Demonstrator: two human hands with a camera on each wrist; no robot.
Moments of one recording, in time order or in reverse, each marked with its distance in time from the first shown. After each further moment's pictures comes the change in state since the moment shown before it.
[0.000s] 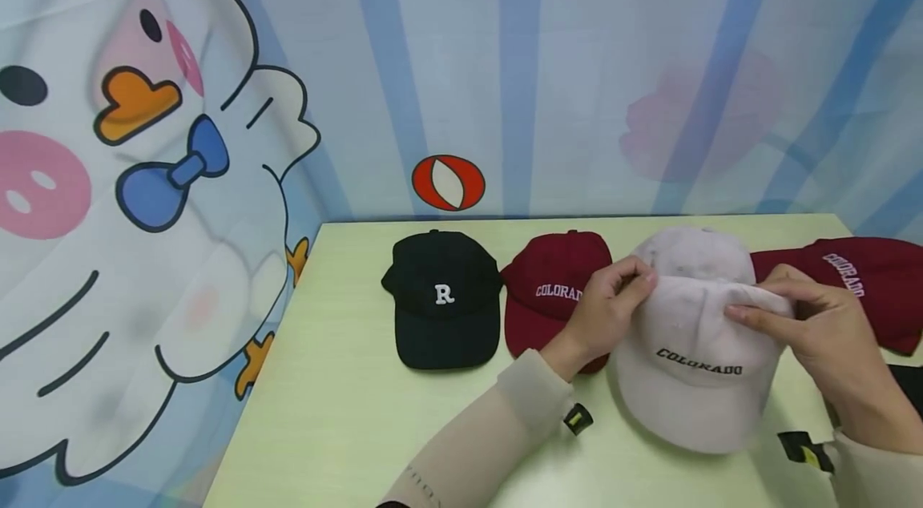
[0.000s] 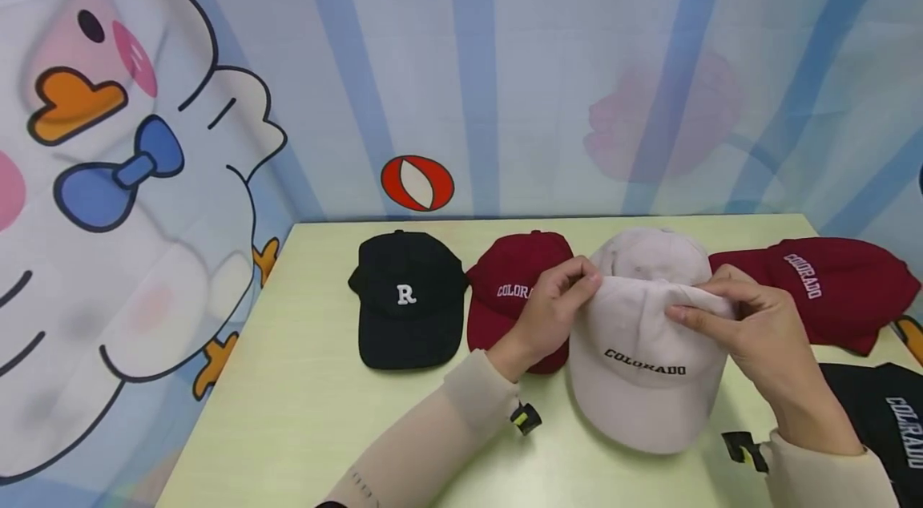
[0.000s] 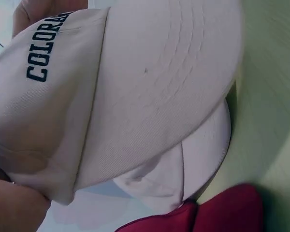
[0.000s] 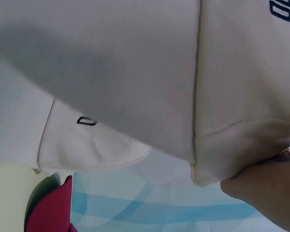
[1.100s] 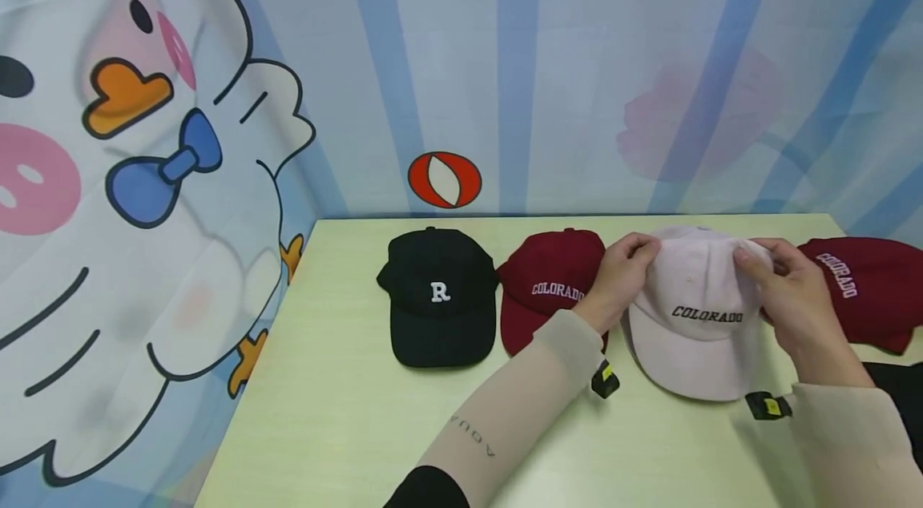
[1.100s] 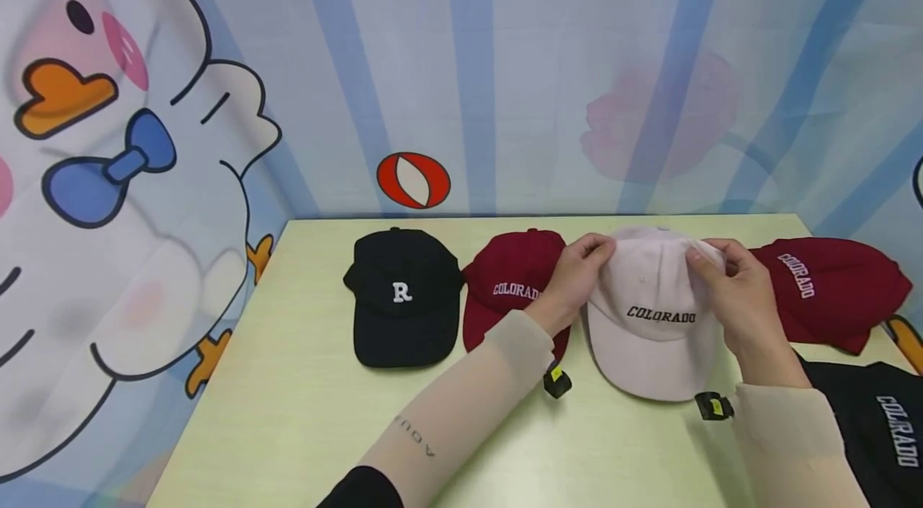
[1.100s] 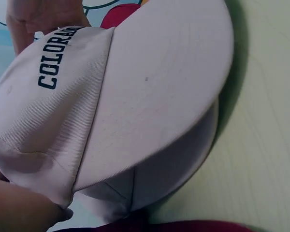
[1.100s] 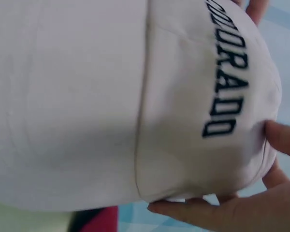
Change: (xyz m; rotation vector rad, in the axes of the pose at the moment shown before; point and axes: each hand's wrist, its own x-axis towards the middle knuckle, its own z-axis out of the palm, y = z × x) left_hand 0.061 -0.051 0.026 -0.104 0.258 -0.393; right_hand 0.049 0.041 -0.012 -0.089 0.118 0.499
